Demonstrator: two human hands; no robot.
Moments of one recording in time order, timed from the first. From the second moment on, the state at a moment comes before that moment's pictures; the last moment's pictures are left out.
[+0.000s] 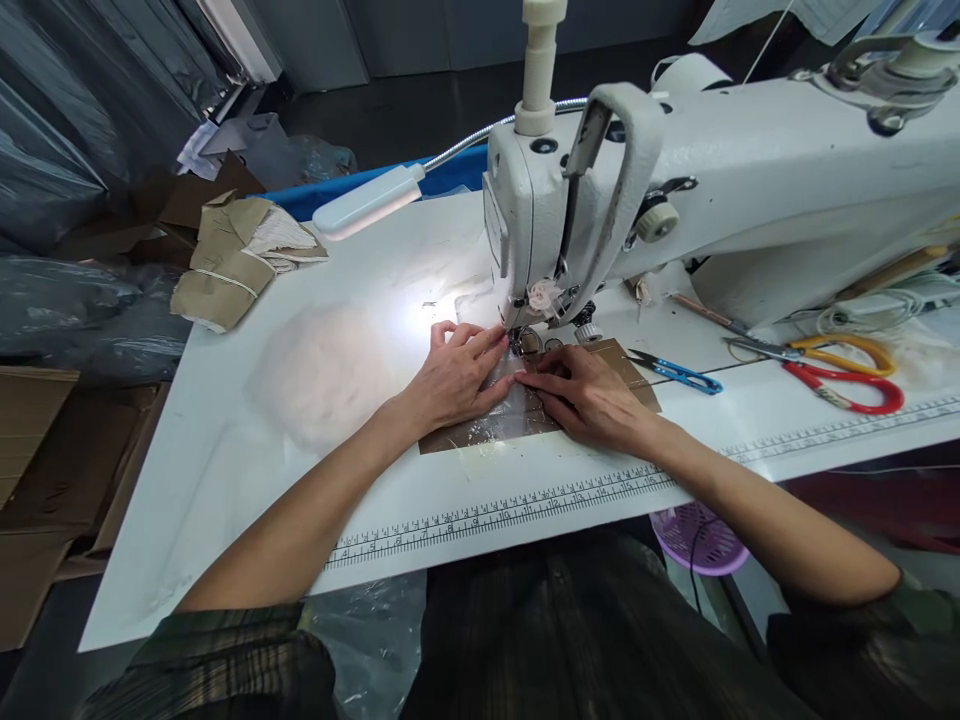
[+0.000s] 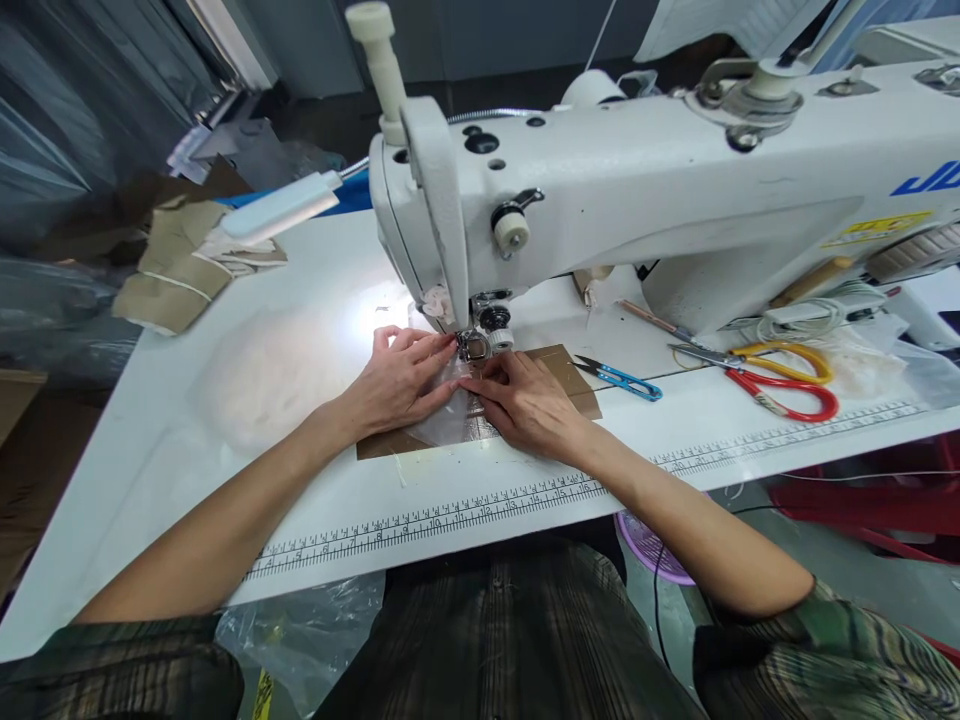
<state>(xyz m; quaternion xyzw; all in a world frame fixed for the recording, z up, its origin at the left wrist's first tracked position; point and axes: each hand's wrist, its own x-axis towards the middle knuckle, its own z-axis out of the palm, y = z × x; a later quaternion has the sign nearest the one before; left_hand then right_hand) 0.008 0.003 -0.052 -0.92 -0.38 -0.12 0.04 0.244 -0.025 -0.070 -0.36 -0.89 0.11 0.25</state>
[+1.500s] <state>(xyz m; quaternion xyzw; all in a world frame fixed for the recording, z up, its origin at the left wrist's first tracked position) 0.013 -0.006 -0.041 -0.93 -0.31 -0.17 0.02 0.246 -0.027 -0.068 -0.38 -0.89 0.10 0.22</state>
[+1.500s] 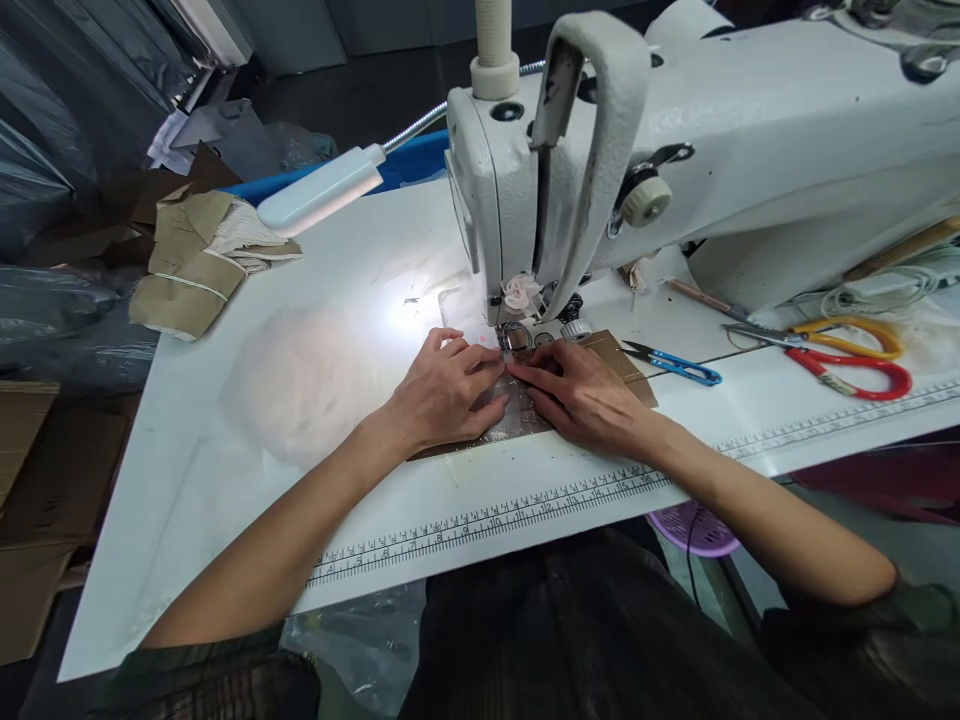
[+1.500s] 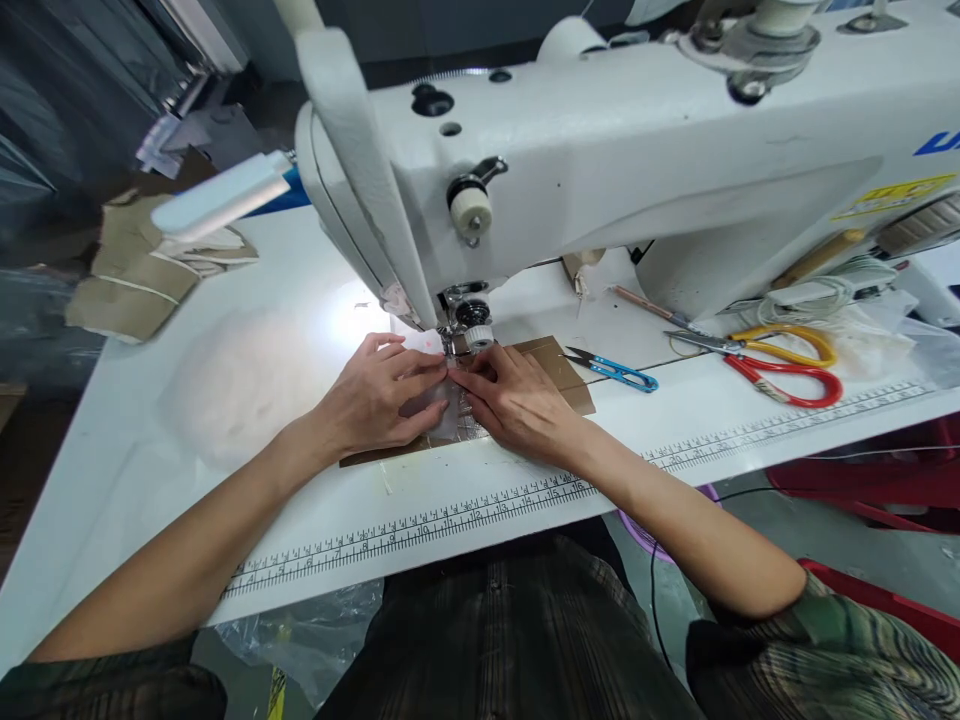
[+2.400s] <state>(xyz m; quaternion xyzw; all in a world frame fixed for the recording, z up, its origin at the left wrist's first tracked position) 0.006 -0.015 -0.026 -0.94 -0.29 -0.17 -0.06 0.261 -0.018 -0.061 -0.40 -0.85 0.21 0.29</state>
